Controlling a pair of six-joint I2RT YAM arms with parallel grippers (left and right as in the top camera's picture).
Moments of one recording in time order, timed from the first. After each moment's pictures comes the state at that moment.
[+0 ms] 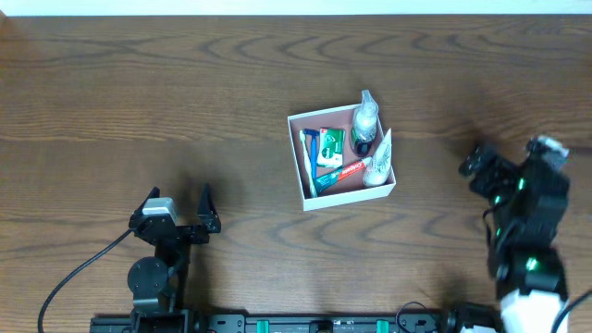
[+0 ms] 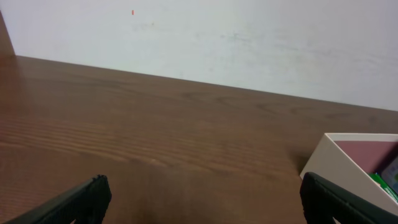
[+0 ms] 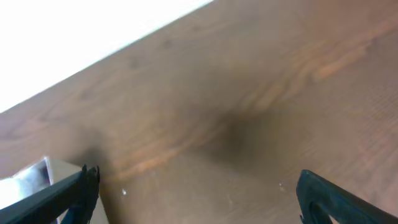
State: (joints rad) left arm 0.03 0.01 0.02 -0.11 0.05 -0.16; right arm -0.14 0.77 0.56 -0.26 0.08 0.40
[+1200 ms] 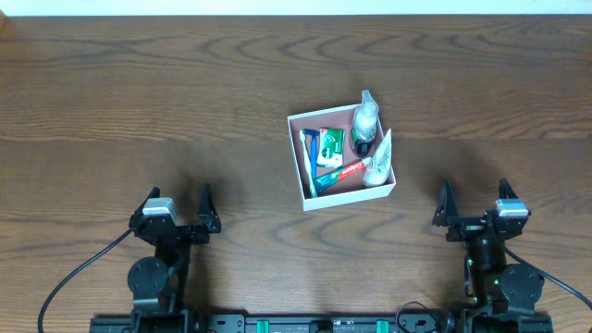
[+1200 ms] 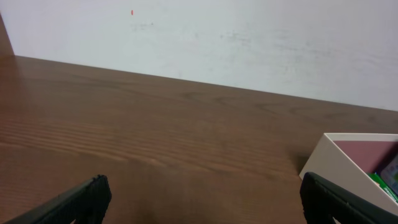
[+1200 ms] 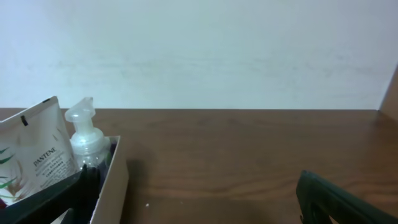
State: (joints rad) left arm 0.03 0.01 0.02 -0.11 0.05 -0.16; right arm -0.14 0.02 0.07 -0.03 -0.17 0.06
